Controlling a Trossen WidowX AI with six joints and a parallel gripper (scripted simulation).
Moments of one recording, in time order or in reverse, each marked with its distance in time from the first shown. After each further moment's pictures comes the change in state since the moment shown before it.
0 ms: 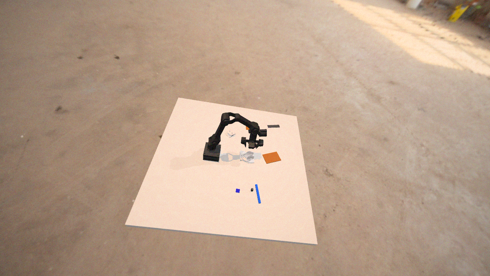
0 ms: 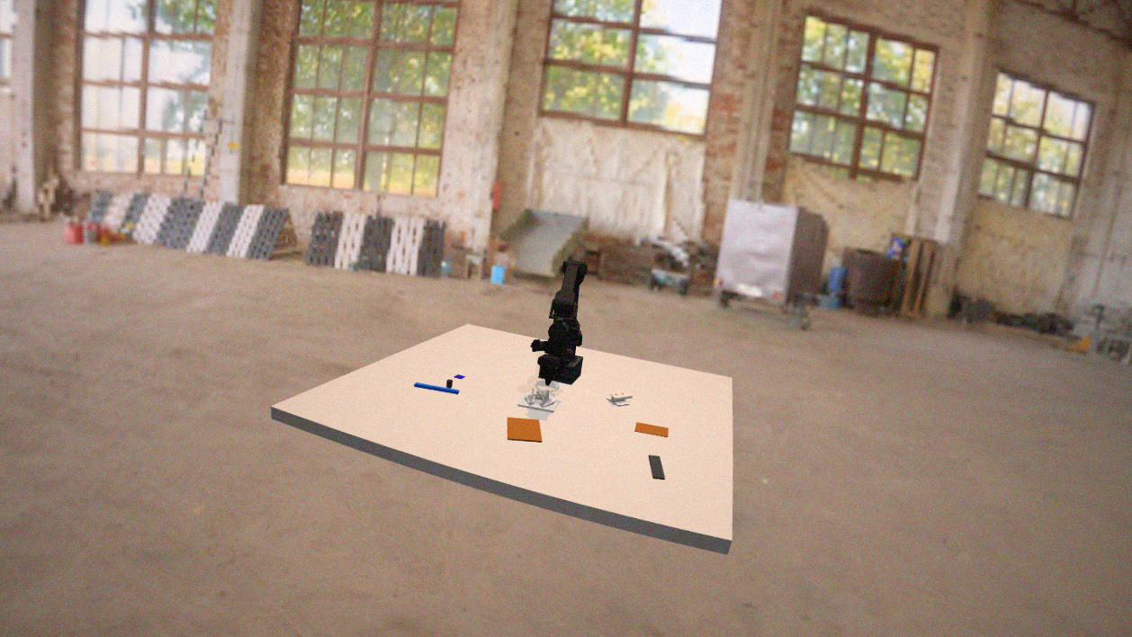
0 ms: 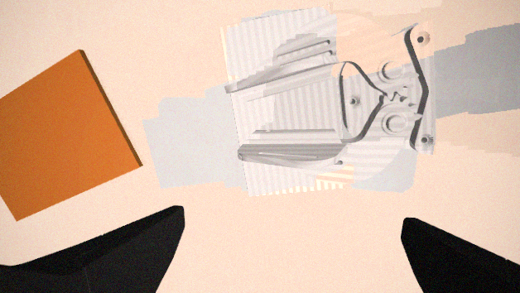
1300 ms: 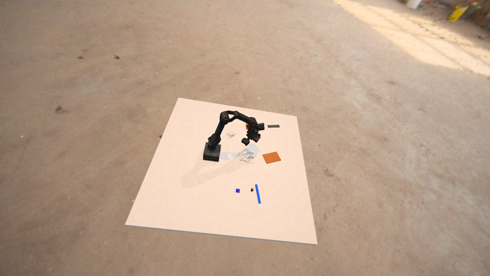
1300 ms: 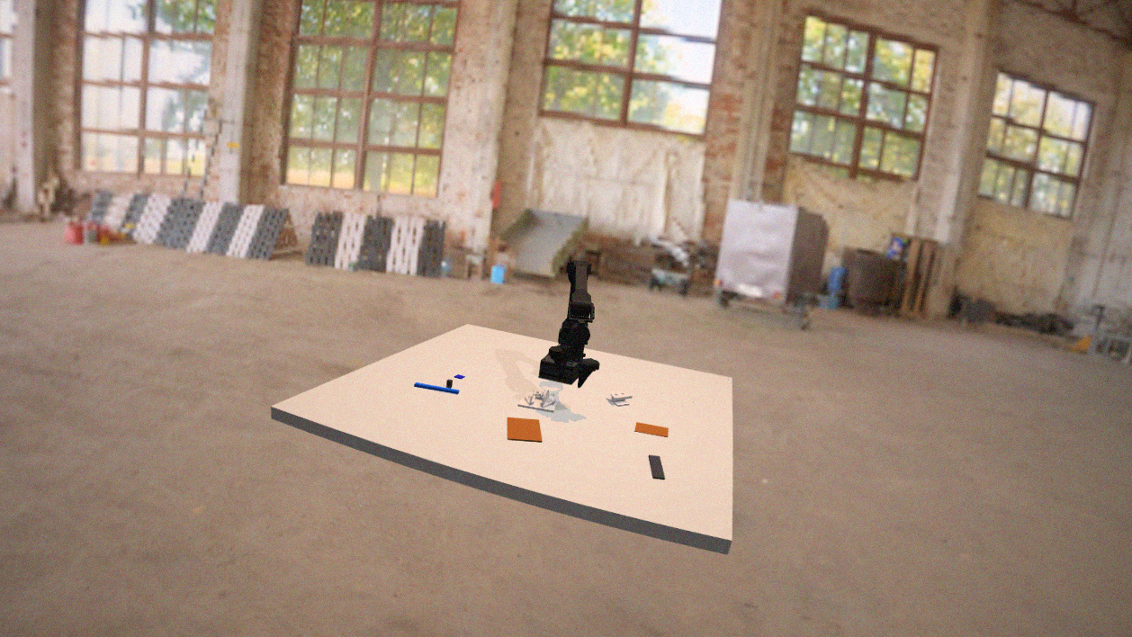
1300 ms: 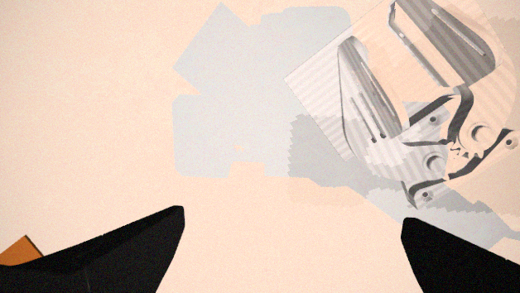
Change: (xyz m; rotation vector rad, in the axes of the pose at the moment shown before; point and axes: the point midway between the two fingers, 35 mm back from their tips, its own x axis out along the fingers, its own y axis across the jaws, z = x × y) arm -0.004 -0.022 -0.052 -1.065 0.022 -0.001
